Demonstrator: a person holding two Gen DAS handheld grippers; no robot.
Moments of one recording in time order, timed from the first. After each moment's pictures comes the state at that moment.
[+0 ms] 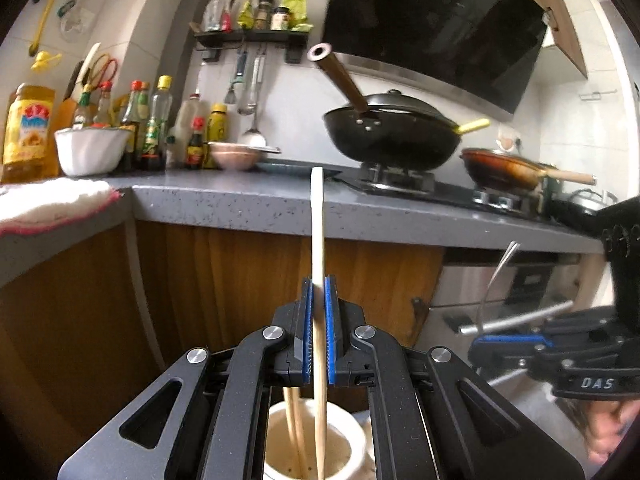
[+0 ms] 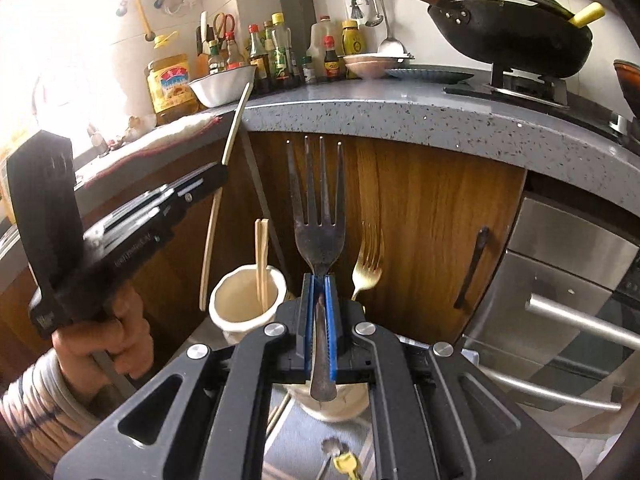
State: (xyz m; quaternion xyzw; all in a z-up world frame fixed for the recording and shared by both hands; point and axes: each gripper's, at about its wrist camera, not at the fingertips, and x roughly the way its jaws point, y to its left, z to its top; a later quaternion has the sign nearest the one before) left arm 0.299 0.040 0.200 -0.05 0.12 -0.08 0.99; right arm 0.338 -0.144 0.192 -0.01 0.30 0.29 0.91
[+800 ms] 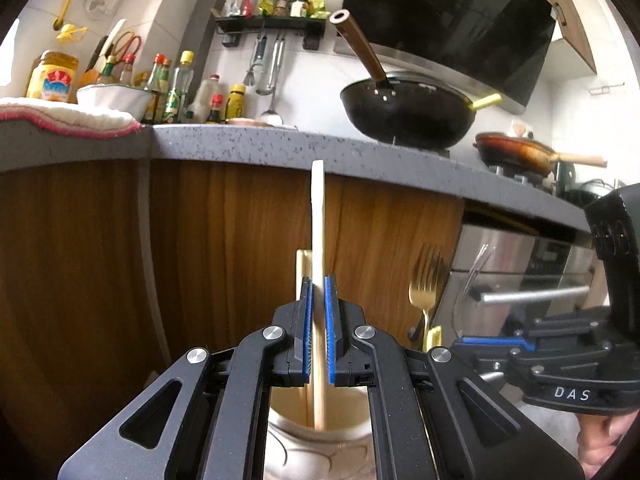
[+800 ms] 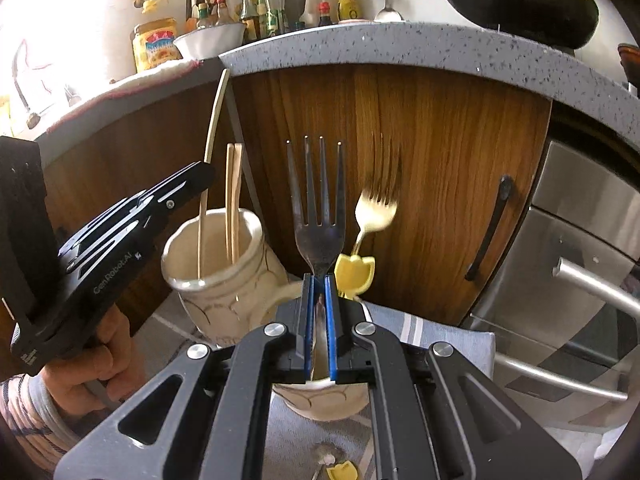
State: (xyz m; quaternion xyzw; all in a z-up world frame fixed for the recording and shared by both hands) left arm 0.287 0.039 0.127 -0.06 0.12 -0.06 0.99; right arm 0.342 -0.124 0.118 -0.04 0.33 0.27 0.90
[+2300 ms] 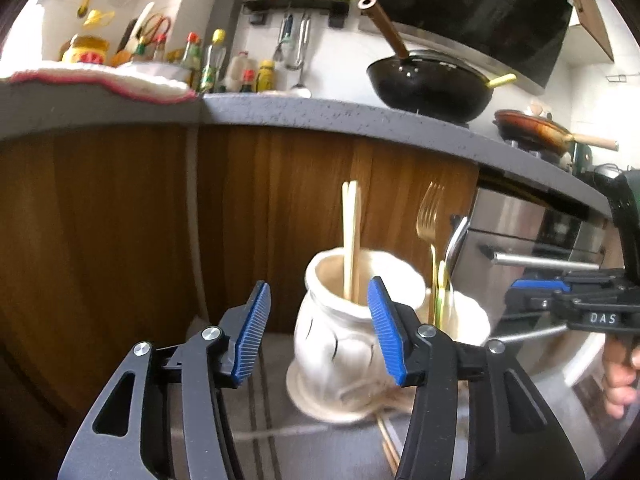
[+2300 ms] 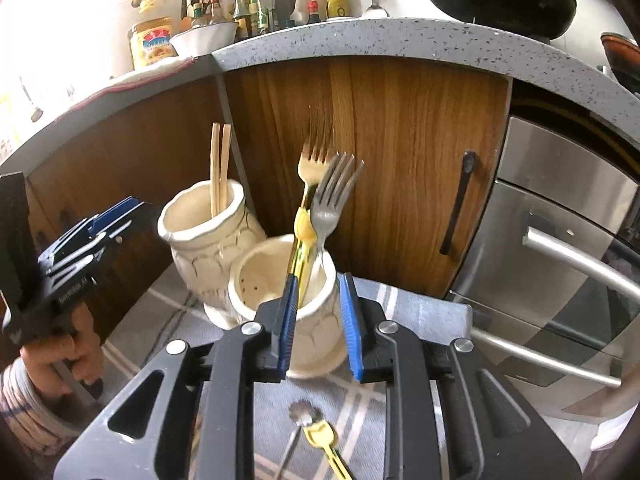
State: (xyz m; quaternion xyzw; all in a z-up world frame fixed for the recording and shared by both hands) left arm 0.232 0.061 0.109 -0.06 0.18 -0.02 0.98; right arm 0.313 -0.164 0.112 -0.05 0.33 0.26 0.90
